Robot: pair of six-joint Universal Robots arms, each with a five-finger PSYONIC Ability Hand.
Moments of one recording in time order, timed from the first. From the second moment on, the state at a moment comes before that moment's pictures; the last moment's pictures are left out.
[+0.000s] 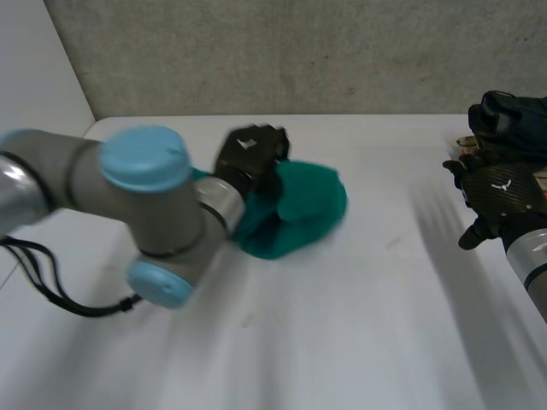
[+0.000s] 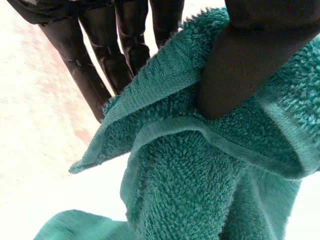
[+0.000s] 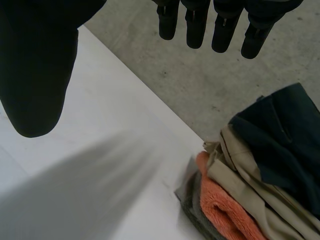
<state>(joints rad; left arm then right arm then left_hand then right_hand) 4.05 -2.24 -1.12 3.32 -1.55 3.11 1.62 -1.38 1.93 -0.45 1.32 2.66 1.12 1.17 1.17 1.17 0.94 0.23 0.21 0.21 0.21 0.04</state>
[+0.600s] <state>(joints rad) 4.44 -2.21 -1.26 3.29 -1.26 3.49 1.95 -1.40 1.80 0.00 1.34 3.00 0.35 0.33 0.34 0.32 0.14 0.23 0.21 0.21 0.21 0.04</state>
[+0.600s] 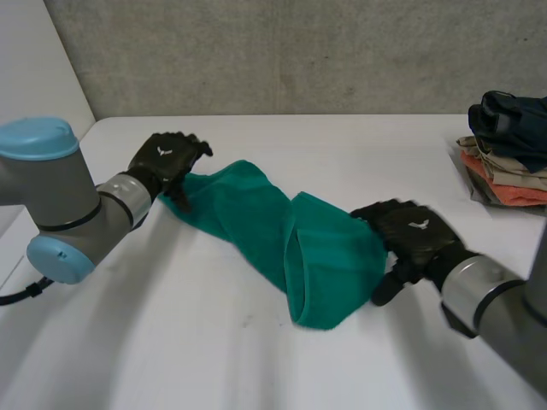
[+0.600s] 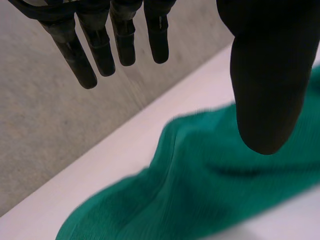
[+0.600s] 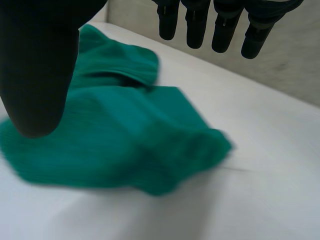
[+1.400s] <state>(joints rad) 4.33 -2.34 -1.22 3.22 -1.23 3.62 2.18 -1.14 1.63 -0.23 1.56 2.77 1.17 1.19 1.19 1.20 0.98 1.12 1.18 1.18 1.20 0.98</state>
